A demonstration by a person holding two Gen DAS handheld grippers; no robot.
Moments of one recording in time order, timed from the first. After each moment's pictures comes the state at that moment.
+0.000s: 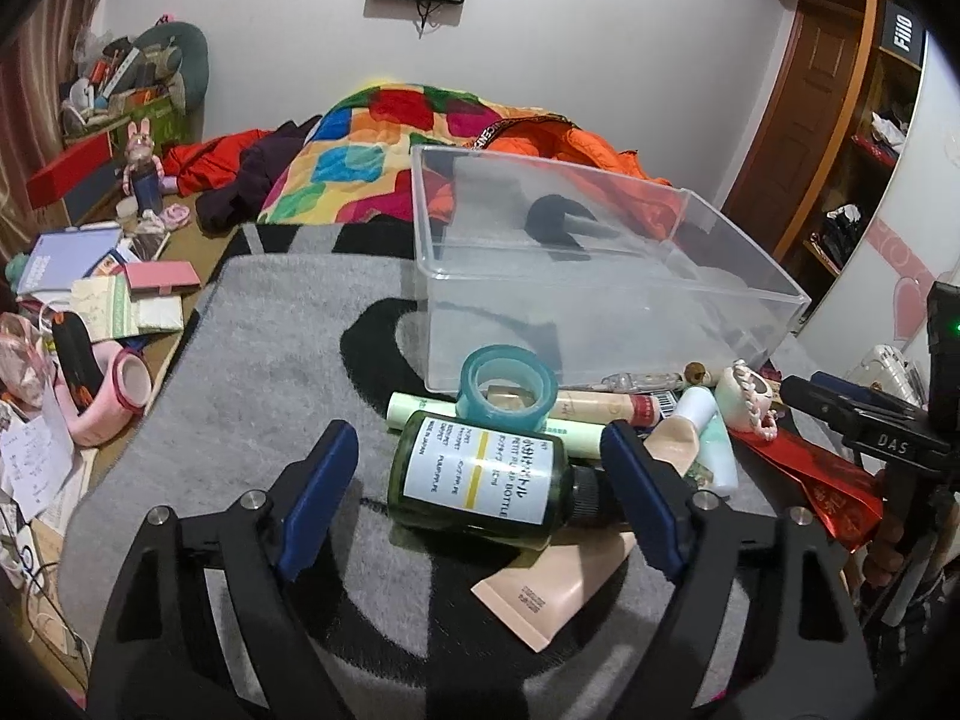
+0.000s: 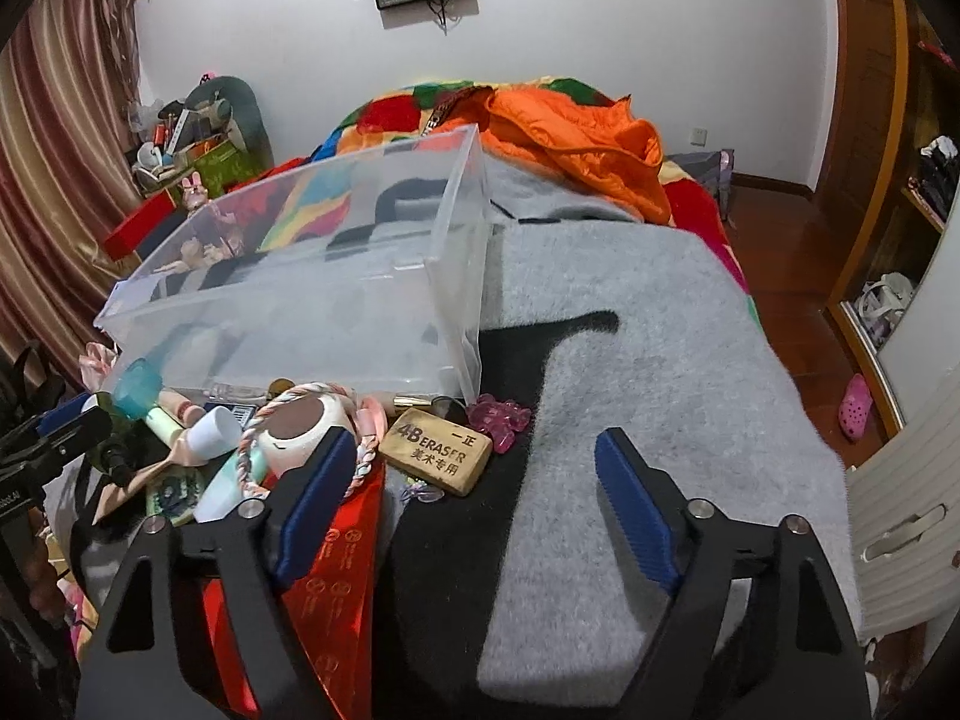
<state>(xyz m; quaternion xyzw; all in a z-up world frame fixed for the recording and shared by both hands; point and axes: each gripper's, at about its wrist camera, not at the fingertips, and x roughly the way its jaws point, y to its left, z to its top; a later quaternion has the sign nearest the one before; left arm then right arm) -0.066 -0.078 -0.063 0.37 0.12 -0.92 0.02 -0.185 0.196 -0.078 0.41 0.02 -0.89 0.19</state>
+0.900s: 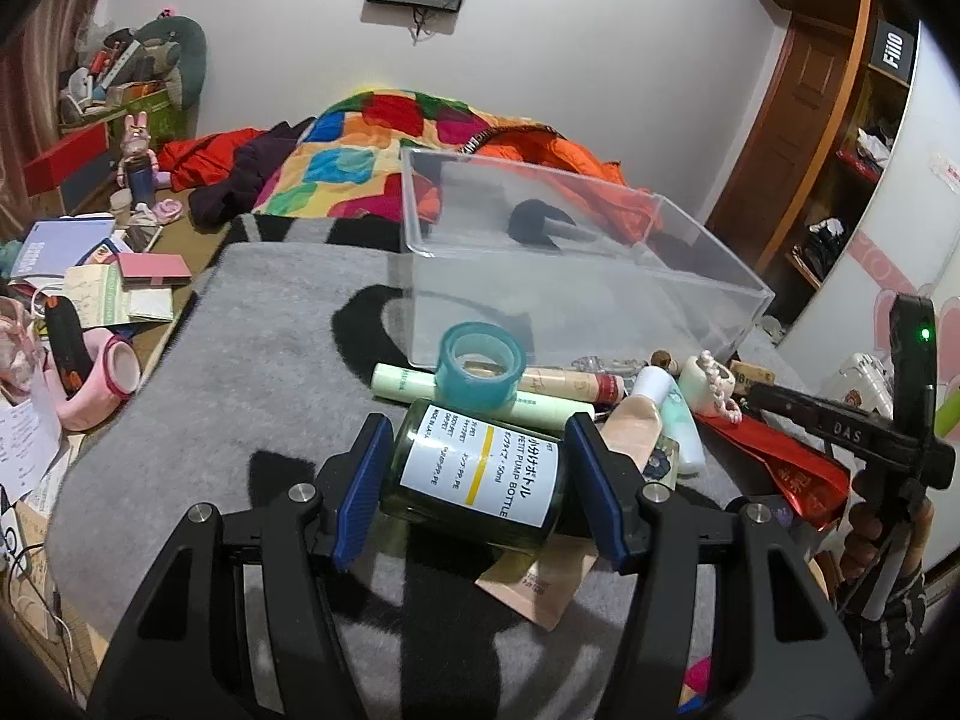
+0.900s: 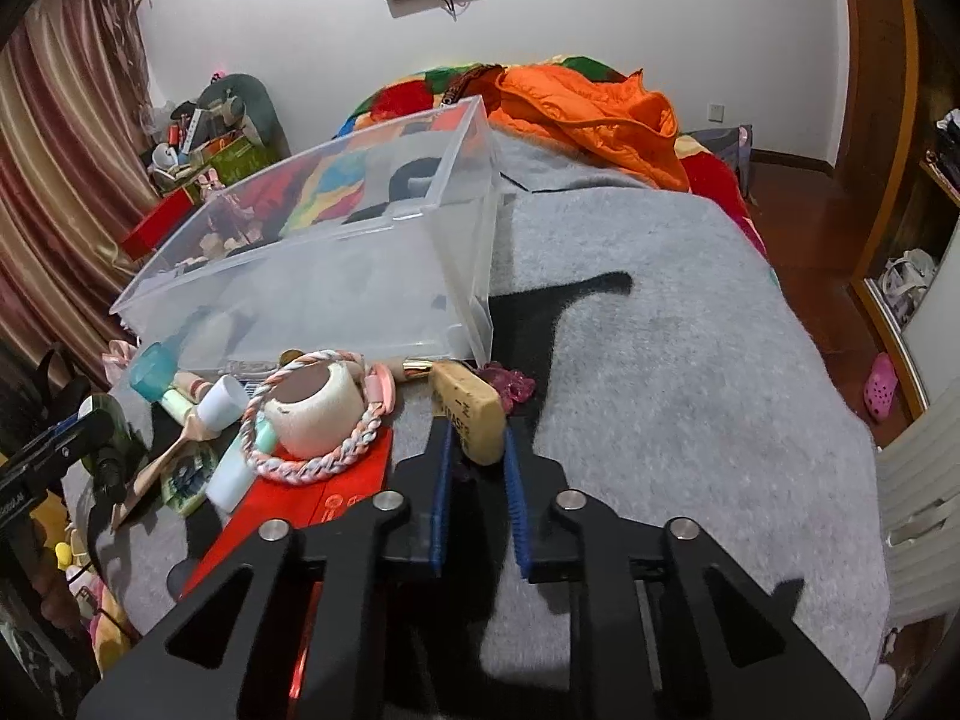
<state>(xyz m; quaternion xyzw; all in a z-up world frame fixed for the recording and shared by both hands) -0.040 -0.073 -0.053 0.35 0.14 -0.93 0.00 -0.177 0.205 -0.085 0.43 -0.01 -0.88 0.22</state>
